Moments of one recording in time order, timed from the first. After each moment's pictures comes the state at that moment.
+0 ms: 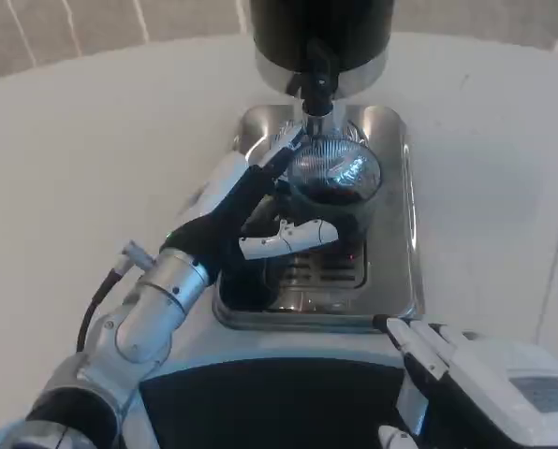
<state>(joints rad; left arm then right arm) -0.95 0.28 -0.18 1.18 0.37 -0.74 0.05 0.27 0.07 0.02 -1.03 -1.19 -0.06 0.97</state>
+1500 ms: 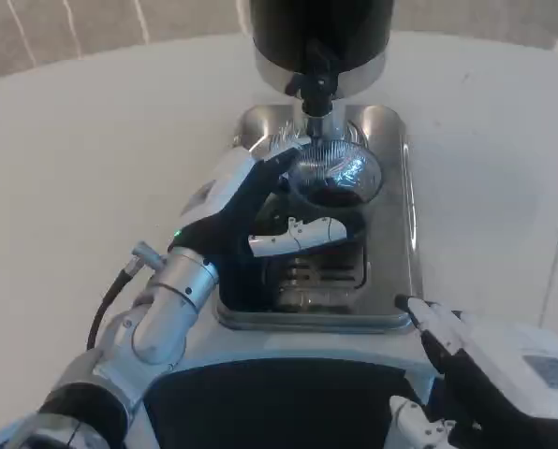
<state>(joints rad) -0.98 0.27 -0.24 1.22 0.42 -0.73 0.19 0.20 0.06 0.10 -1.03 -1.31 0.12 1.00</state>
